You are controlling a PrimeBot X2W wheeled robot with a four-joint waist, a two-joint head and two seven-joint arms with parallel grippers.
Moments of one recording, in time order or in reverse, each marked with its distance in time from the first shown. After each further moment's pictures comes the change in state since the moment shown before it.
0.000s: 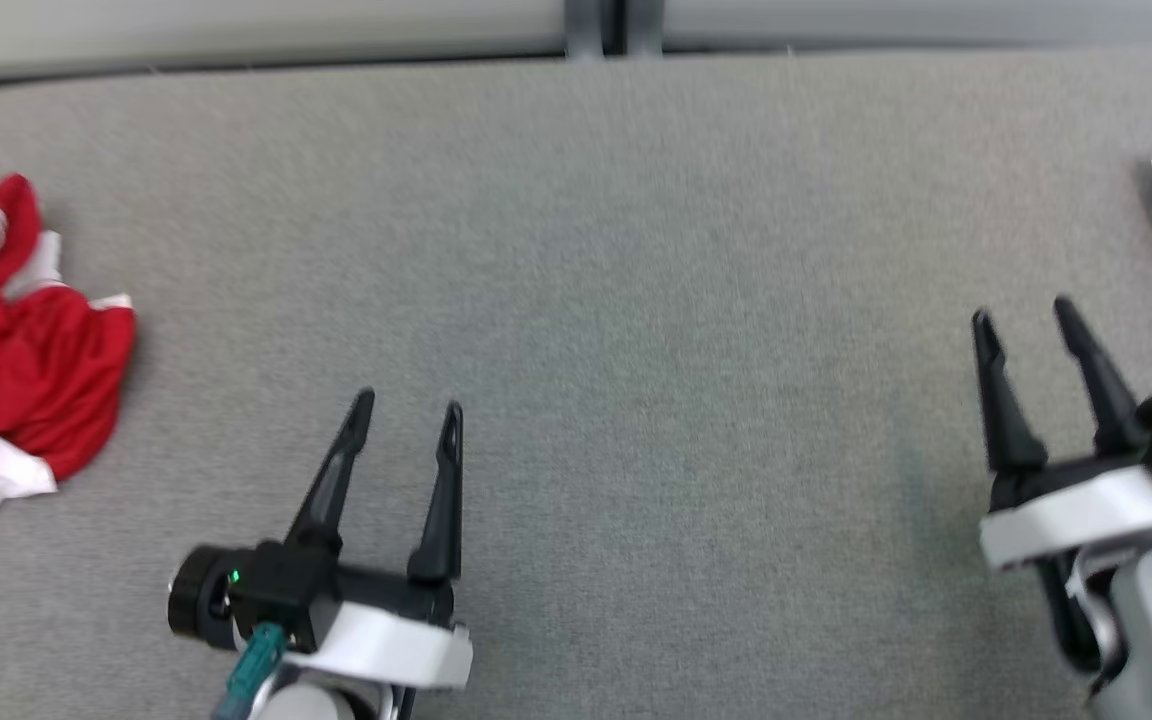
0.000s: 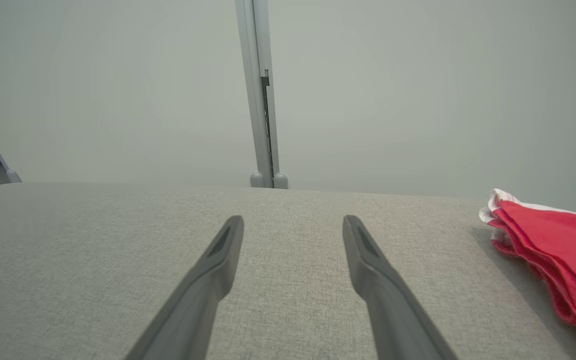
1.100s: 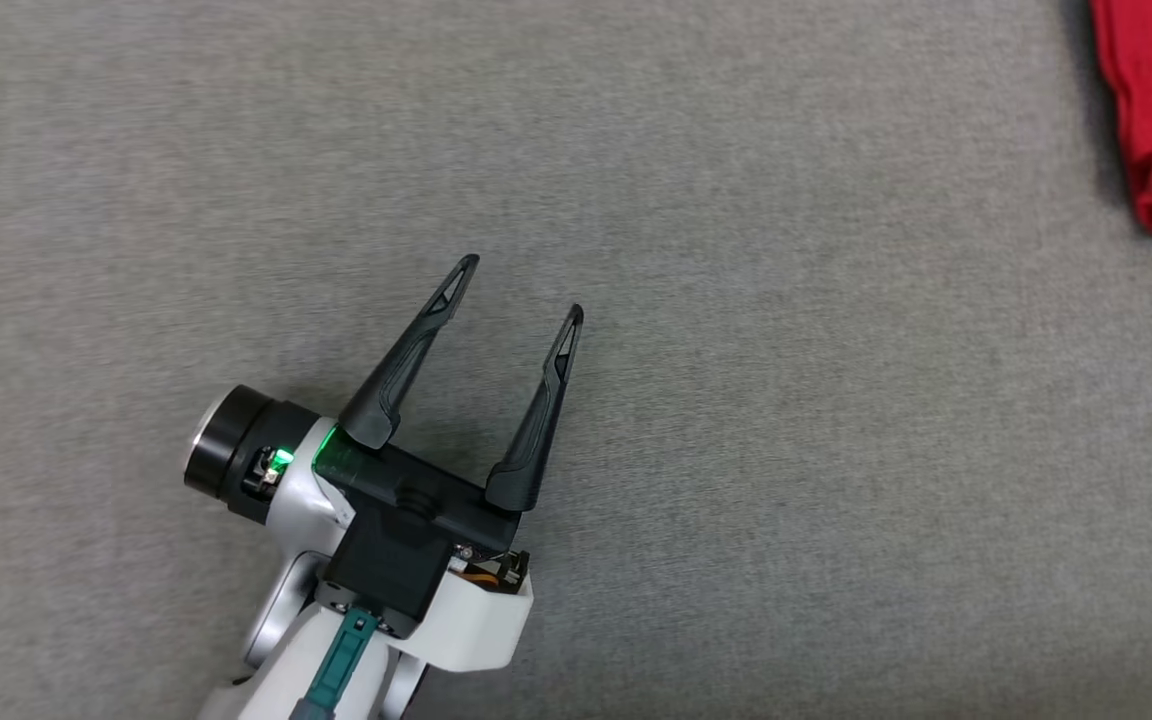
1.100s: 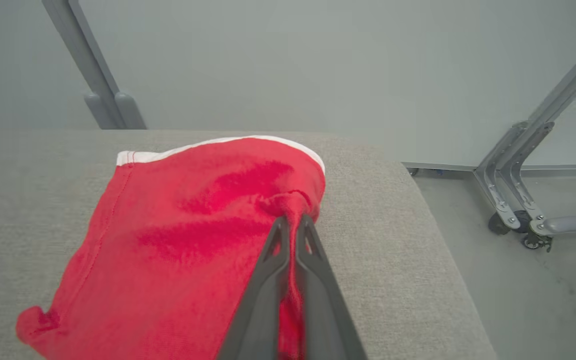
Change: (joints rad) left arm -0.175 0.072 -0.137 -0.169 0.237 -0.003 0.000; right arm -0.298 -0.751 0.282 -0.005 0.786 -0.001 0.179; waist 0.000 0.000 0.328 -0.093
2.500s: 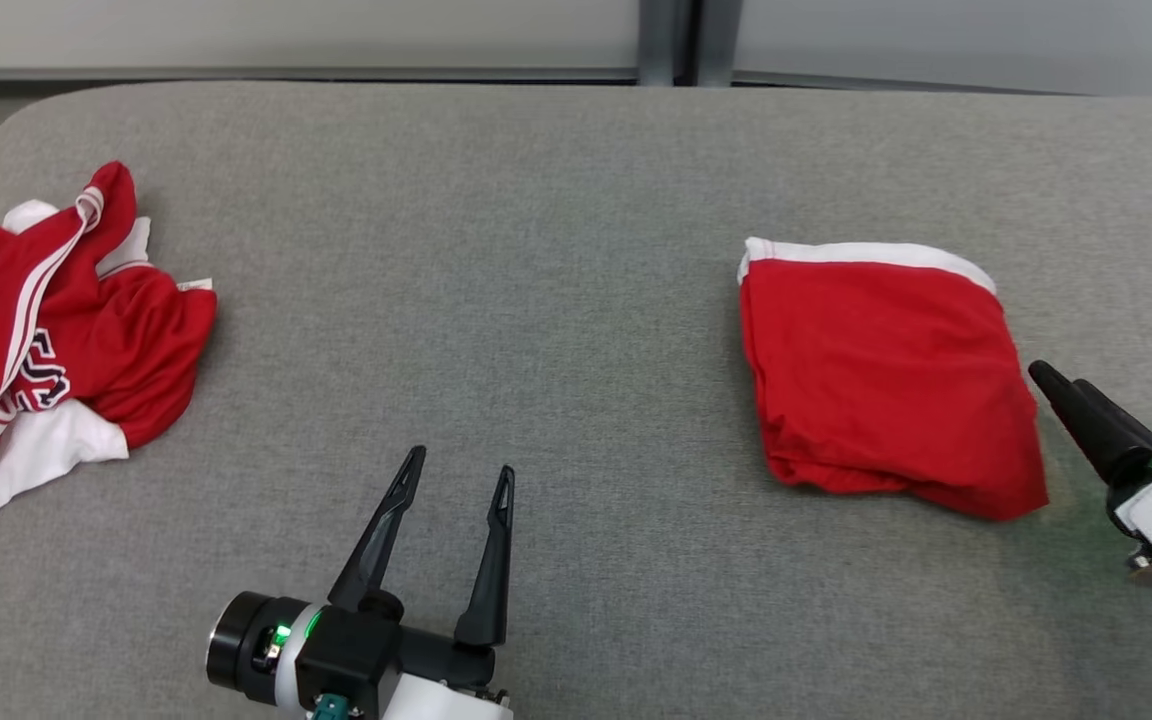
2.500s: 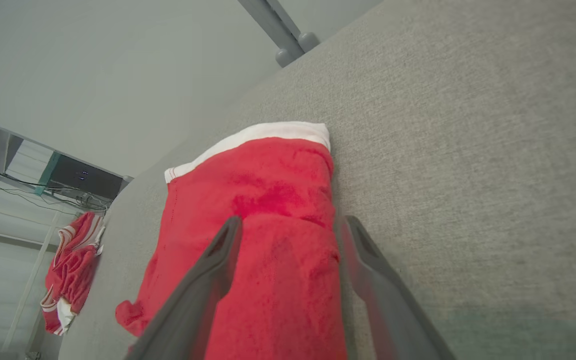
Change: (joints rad) left arm 0.282 -0.076 0.084 0.105 -0.132 0.028 0.000; right arm 0.284 0.411 -0.044 -0.016 0.224 0.000 0.258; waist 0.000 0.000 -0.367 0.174
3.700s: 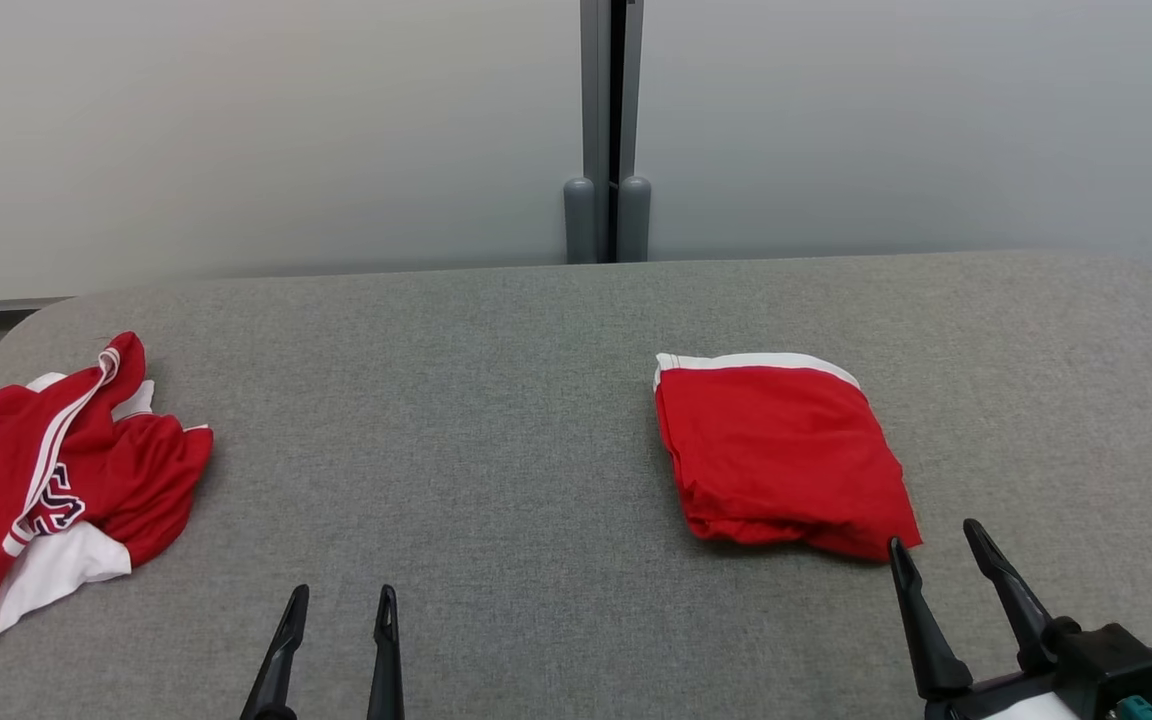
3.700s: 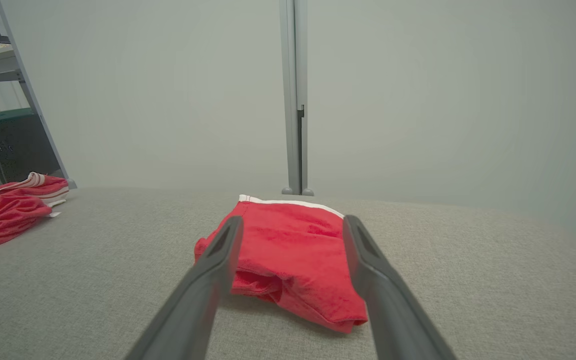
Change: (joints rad) left arm 0.226 0.000 0.152 -0.001 -0.044 0.034 0.000; right arm 0.409 0.467 -0.240 -0.162 -1.147 0.000 -0.437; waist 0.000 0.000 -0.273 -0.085
